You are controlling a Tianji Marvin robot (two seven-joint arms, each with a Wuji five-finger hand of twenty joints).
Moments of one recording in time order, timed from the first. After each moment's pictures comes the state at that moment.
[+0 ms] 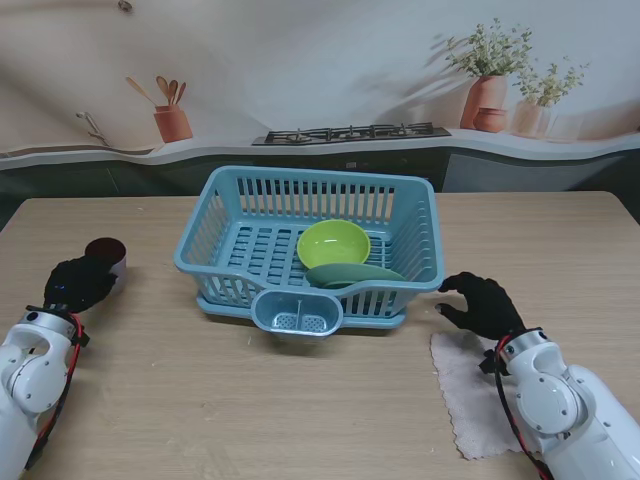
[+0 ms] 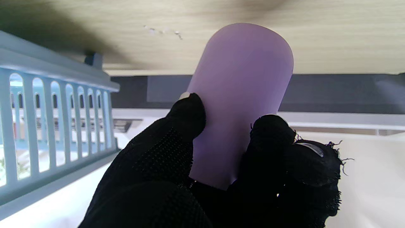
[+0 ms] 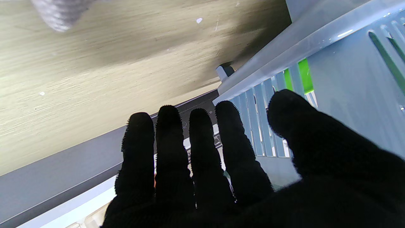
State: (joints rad) left arm 1.59 -1.05 -1.62 -1.29 1.09 -0.29 0.32; right arm -1.71 -1.10 1.47 -1.48 -0.72 -0.30 -0.12; left_hand 1.15 -0.47 0.50 -0.12 0.81 0.35 0.76 0.59 0.87 0.44 0.82 0.54 0.93 0.56 1.20 0.98 0.65 0.66 1.51 0.94; right_hand 0.55 -0.43 0.85 -0.14 0.56 0.20 0.65 0.31 0.49 0.22 0.71 0.37 0.47 0.19 0.60 0.38 0.20 0.17 1.09 0.47
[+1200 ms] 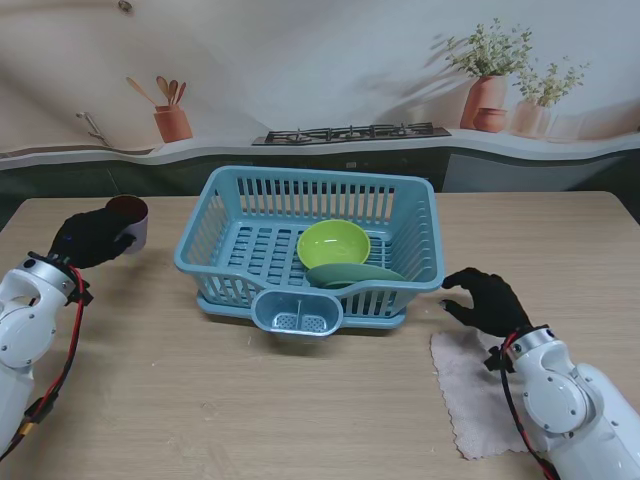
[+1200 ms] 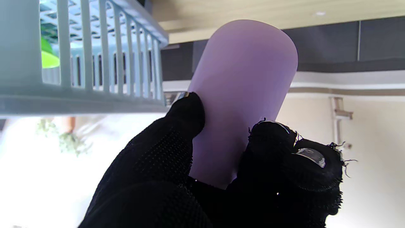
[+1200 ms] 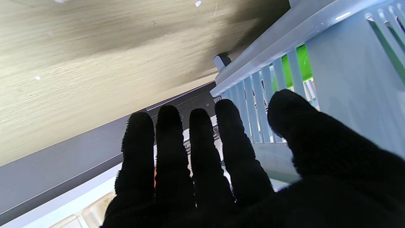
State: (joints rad) left arm 1.51 -1.04 -1.67 -1.47 1.02 -0.45 0.05; right arm -1.71 -1.10 1.50 -1.48 -0.71 -0.35 -0.13; left_hand 1.15 -0.47 0.49 -0.12 0.80 0.36 0.78 0.64 0.87 0.44 0.85 0.54 0.98 0.55 1.24 1.02 0.70 0.66 1.55 0.98; right_hand 0.55 -0.43 0.85 -0.14 0.58 0.20 0.65 0.31 0.49 0.22 0.71 0.37 0.47 0.19 0.60 0.38 0.20 0.17 1.09 0.47
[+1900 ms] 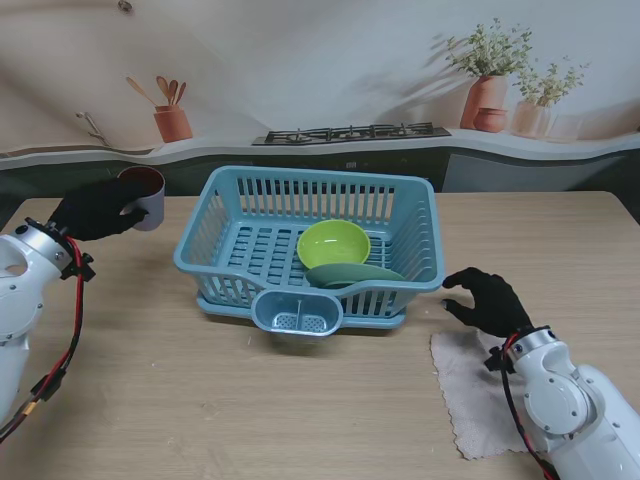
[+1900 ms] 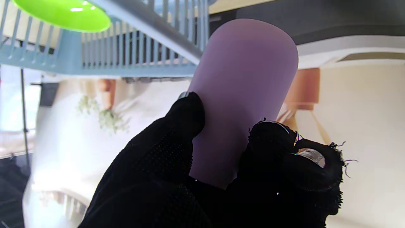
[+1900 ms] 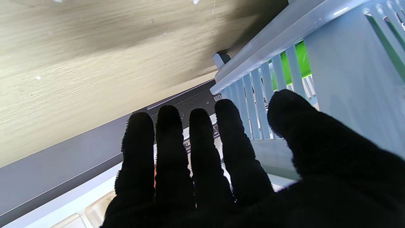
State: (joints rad) left arm 1.47 -1.03 -1.69 -1.62 0.84 -0.51 -0.17; right arm -1.72 -1.10 1.51 -1.49 -0.70 -0.34 -0.13; left_hand 1.15 -0.47 0.49 -0.12 0.80 0.36 0.78 0.65 0.87 0.44 0.85 0.54 0.98 0.55 1.24 1.02 0.71 0.66 1.55 0.98; right_hand 0.55 -0.43 0.85 -0.14 0.58 0.20 0.64 0.31 0.49 0.22 0.71 0.37 0.47 0.19 0.60 0.38 0.20 0.17 1.09 0.47
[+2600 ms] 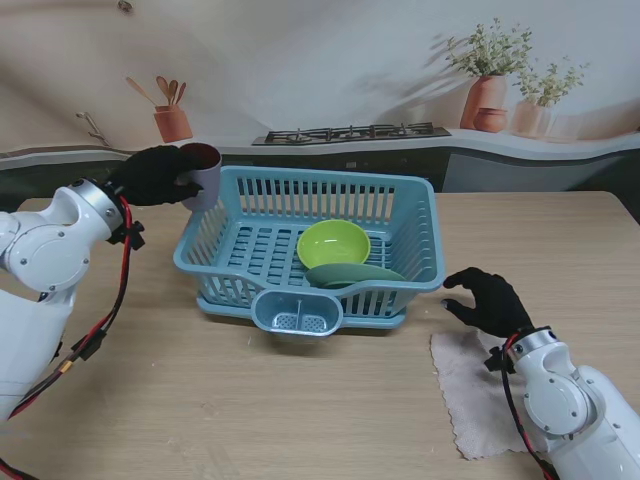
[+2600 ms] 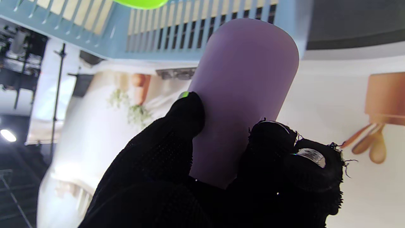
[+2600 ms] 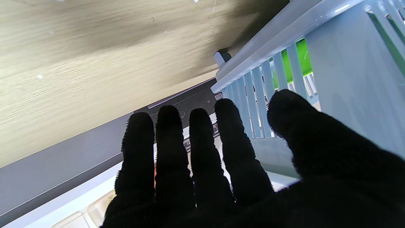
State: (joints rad) left arm 1.28 -1.02 -1.45 -1.69 0.65 -0.30 -0.37; right arm -1.73 -1.10 1.51 -1.49 -0.70 -0.34 -0.14; left_hand 1.15 -0.47 0.48 -0.12 0.80 0.36 0.79 0.65 0.87 0.44 0.86 0.54 0.99 0.55 1.24 1.02 0.71 0.66 1.55 0.98; right_hand 0.55 -0.43 0.85 -0.14 0.59 0.20 0.64 0.31 0.49 0.22 0.71 0.37 0.47 0.19 0.60 0.38 0.20 0.17 1.09 0.47
